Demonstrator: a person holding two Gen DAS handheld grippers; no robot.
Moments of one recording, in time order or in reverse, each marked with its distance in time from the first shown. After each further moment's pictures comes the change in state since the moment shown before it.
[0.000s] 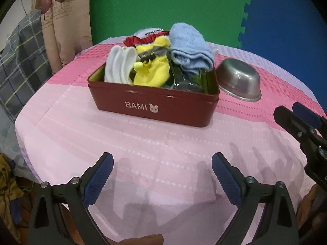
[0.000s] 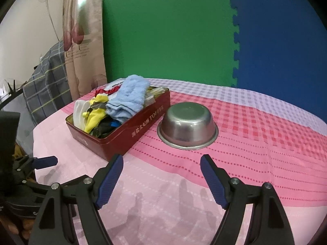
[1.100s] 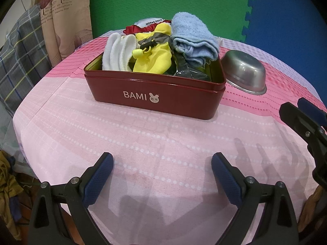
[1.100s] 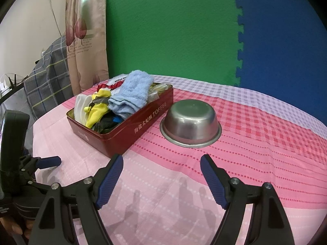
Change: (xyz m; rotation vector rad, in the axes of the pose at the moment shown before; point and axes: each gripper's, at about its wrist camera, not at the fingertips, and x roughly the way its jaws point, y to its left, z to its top) left arm 0.015 -0.001 -0.005 -0.005 0.046 0.010; right arm 0.004 0.006 -0.002 -0.020 0.019 0.002
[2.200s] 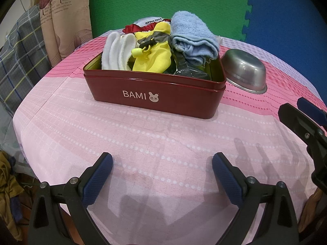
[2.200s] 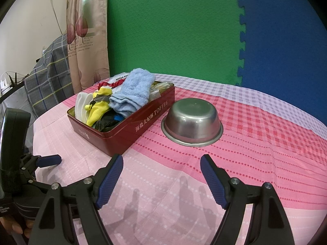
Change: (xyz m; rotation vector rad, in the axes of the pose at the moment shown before) left arm 0.002 -0.001 0.000 0.000 0.002 0.002; right arm 0.001 0.001 -0.001 -0.007 0.005 0.006
